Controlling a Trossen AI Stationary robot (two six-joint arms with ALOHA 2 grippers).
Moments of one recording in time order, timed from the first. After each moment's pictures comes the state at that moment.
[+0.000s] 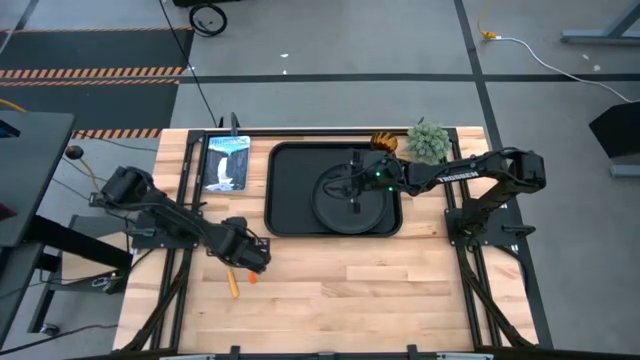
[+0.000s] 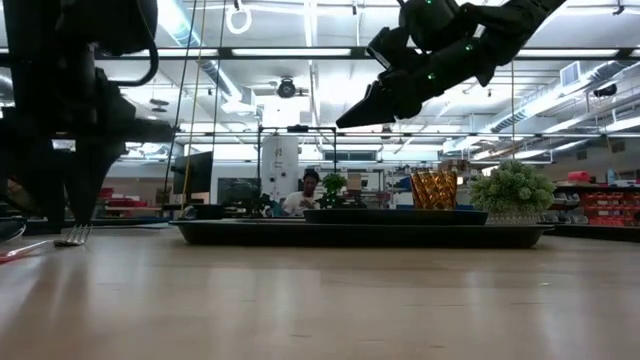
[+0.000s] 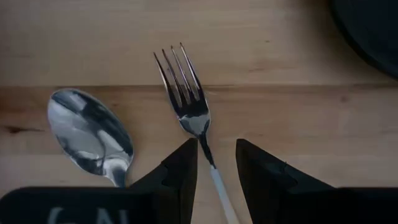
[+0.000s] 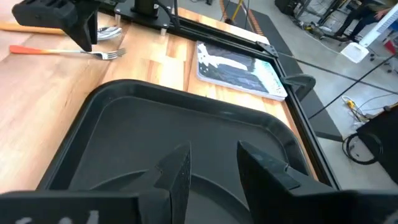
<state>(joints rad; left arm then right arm) -0.45 1.55 0.83 -0.89 -0.23 -2.01 -0.21 1.49 0.81 0.28 -0.03 -0.38</state>
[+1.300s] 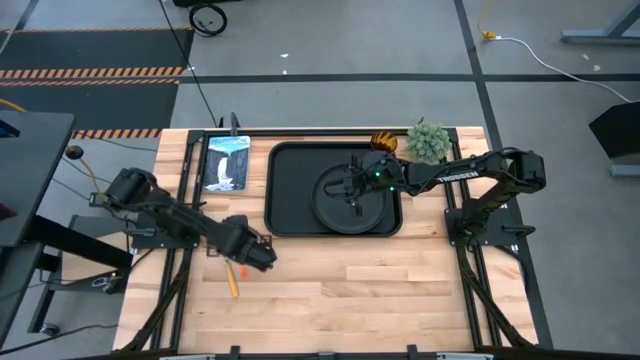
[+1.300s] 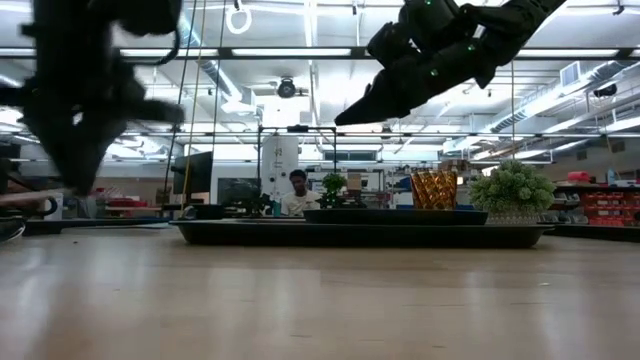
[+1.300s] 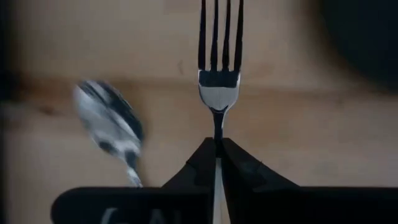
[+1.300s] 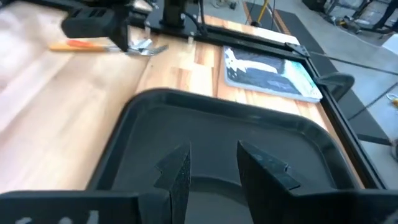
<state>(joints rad) -0.41 1.58 0.95 -1.04 -0.20 -2.03 -0.21 1.49 0.81 0.26 -0.14 -0.31</state>
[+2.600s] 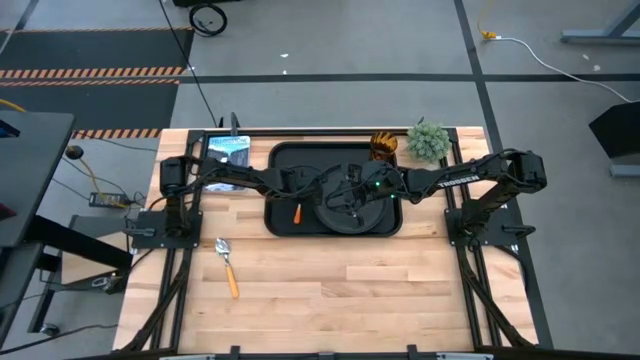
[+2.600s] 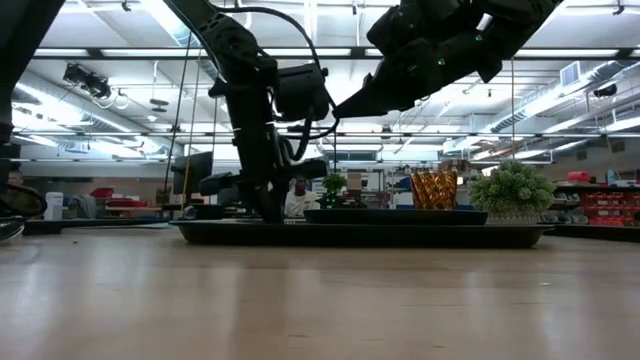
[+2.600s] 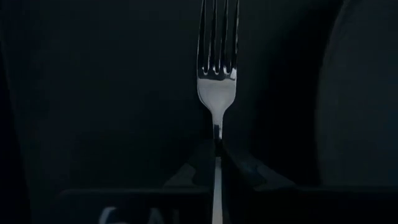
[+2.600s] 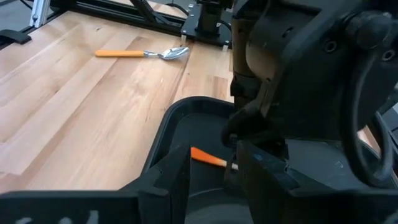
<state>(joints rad) 0.18 1.92 1.17 -0.48 -0.31 -1.21 -0.13 1.49 0.81 0.26 -0.18 -0.29</state>
